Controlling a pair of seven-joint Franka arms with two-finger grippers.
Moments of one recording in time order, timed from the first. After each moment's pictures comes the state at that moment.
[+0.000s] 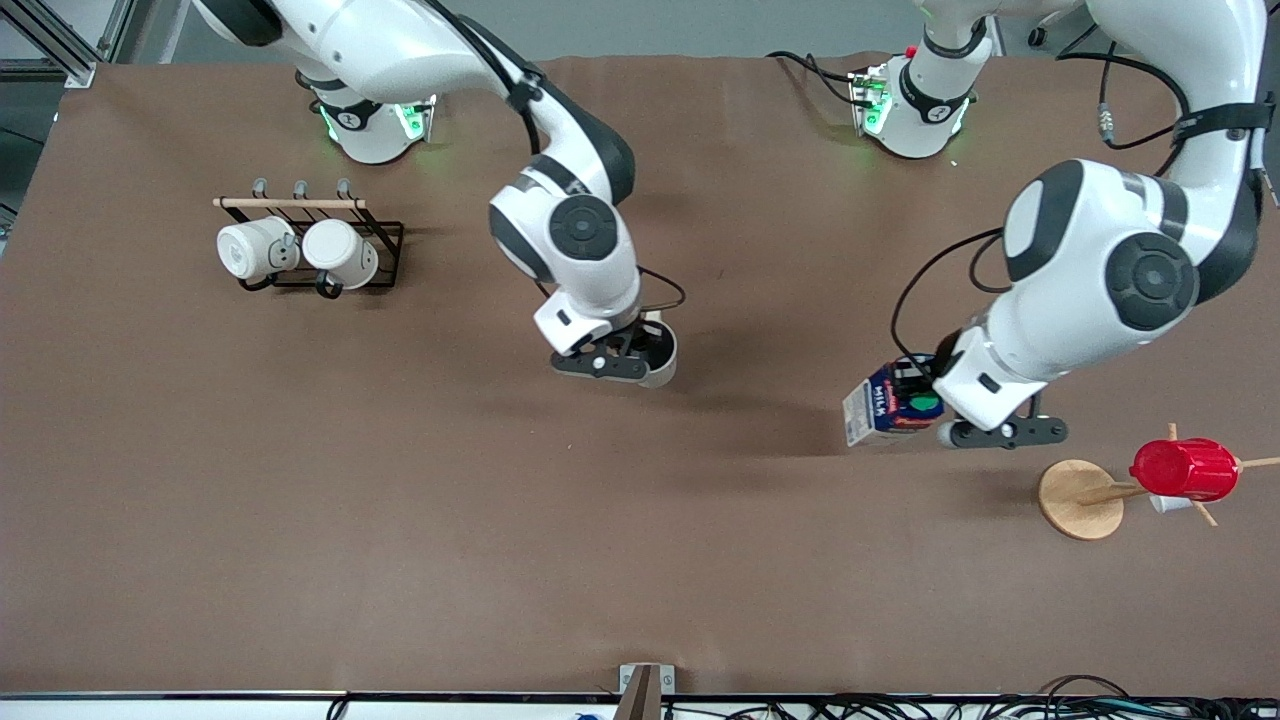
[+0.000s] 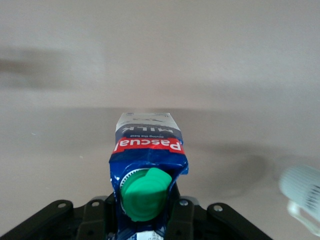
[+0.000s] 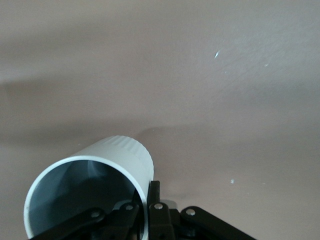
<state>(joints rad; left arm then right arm) -0.08 0.35 -0.26 -1.57 -0.04 1.88 -0.35 0.55 0.67 0.27 -1.47 -0.17 2.15 1.02</state>
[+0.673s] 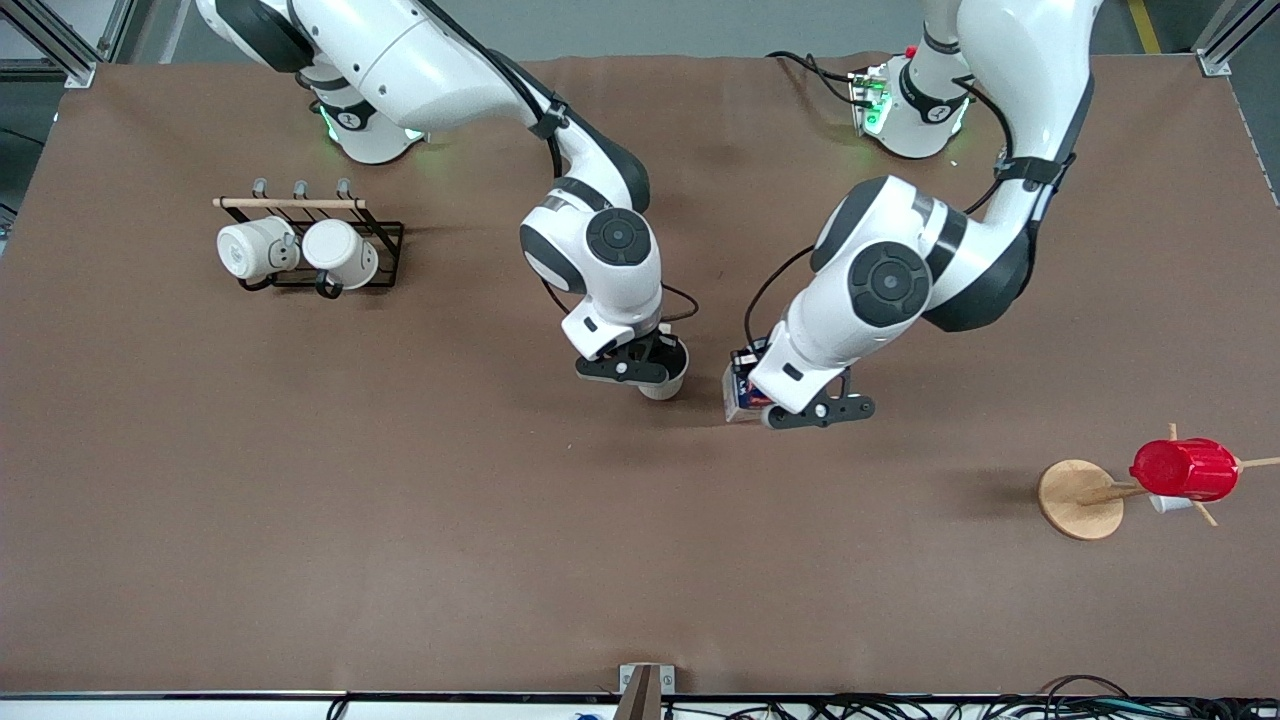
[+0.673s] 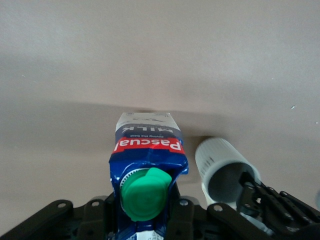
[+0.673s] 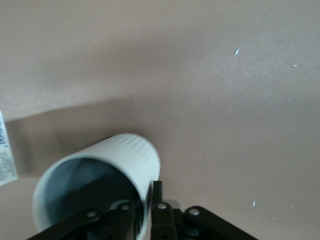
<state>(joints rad) -0.32 0.50 -0.27 -1.51 -0.05 1.96 -0.65 0.58 0.74 0.26 -1.46 -0.24 2.22 1.05</state>
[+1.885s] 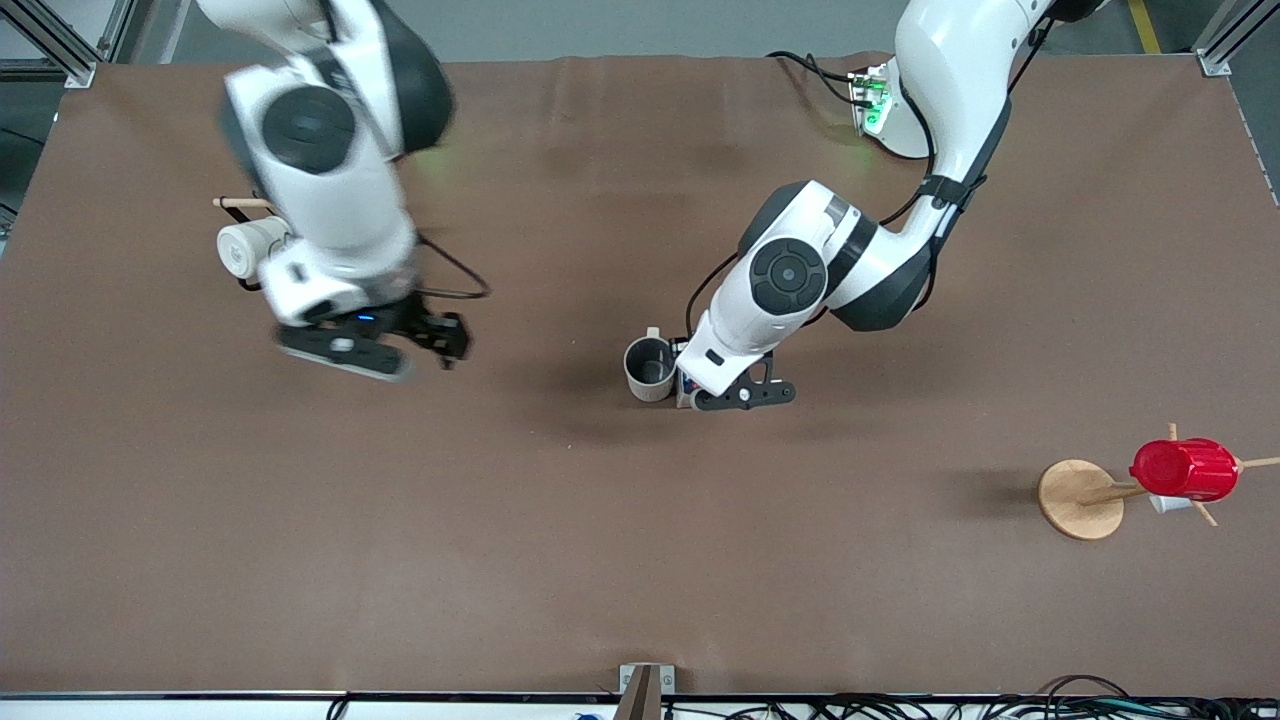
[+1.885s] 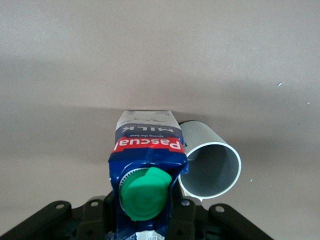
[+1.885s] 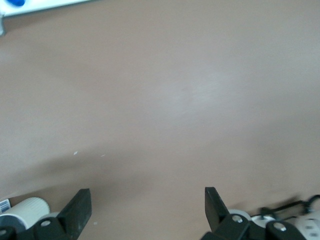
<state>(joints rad) -0.42 0.58 -0.27 -1.50 -0.05 2.03 -0.73 0.18 0.18 0.25 -1.58 -0.21 1.81 0.72</state>
